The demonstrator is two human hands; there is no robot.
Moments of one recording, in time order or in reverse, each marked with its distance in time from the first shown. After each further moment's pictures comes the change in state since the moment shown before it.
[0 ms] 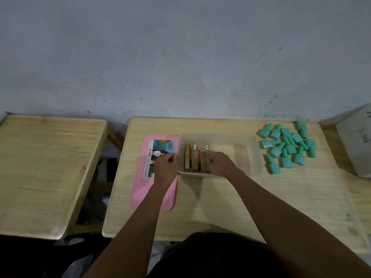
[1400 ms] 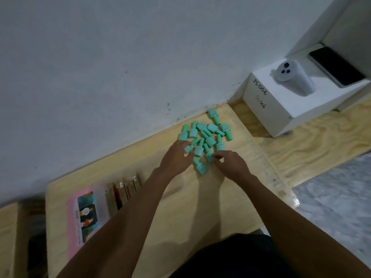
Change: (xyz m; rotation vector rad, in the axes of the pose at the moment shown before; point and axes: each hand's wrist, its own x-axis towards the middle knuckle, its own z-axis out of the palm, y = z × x) left_hand 0.008 0.186 0.211 0.377 -0.568 0.574; right_hand -0.073 0.220 -0.117 0.162 0.454 0.229
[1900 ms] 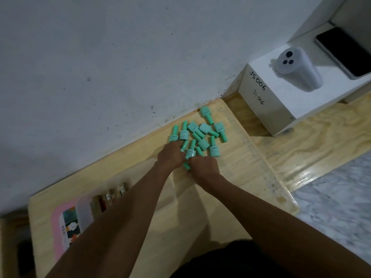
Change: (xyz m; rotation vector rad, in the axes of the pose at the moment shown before) left_hand 0.071 -0.001 0.028 0.262 -0.205 -0.270; right_hand 0.036 -0.047 0.033 -0.415 -0.126 -0.126
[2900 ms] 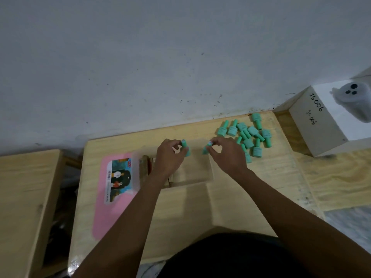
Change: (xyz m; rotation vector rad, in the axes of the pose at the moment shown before) left_hand -0.139 -0.135 -0.035 -0.589 0.516 -0.083; right_hand -0.029 -0.076 -0.014 0.365 0.344 -0.118
